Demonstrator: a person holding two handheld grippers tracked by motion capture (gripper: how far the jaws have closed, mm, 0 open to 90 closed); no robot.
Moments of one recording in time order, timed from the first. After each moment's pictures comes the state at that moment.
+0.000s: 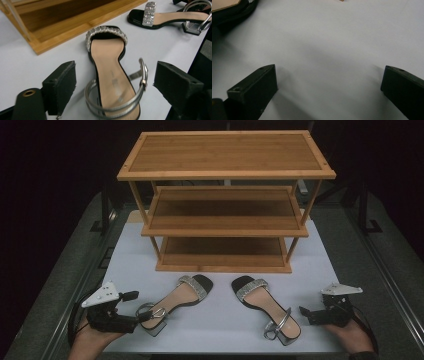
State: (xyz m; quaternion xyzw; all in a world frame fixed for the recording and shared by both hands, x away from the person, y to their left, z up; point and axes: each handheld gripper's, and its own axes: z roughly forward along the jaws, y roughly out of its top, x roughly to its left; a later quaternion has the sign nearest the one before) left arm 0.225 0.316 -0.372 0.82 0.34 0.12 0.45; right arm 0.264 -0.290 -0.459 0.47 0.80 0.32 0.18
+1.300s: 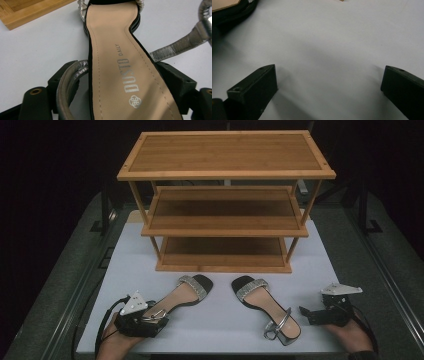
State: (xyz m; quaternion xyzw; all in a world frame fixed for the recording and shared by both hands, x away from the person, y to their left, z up) left arm 0.241 0.280 -0.437 0.85 0.34 0.13 0.38; right arm 0.264 -0.290 -0.459 0.47 0.80 0.32 0.18
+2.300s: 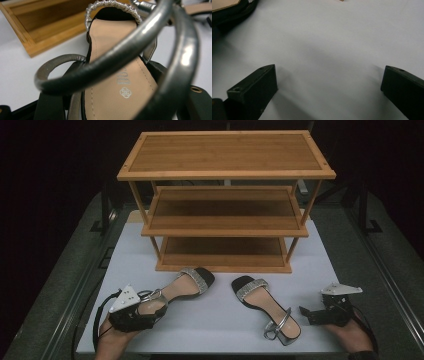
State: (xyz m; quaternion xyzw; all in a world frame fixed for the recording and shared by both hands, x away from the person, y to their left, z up) left arm 0.241 0.280 -0.404 0.81 0.34 0.17 0.44; right arm 0.264 -0.290 -0.459 0.47 0.80 0.32 0.18
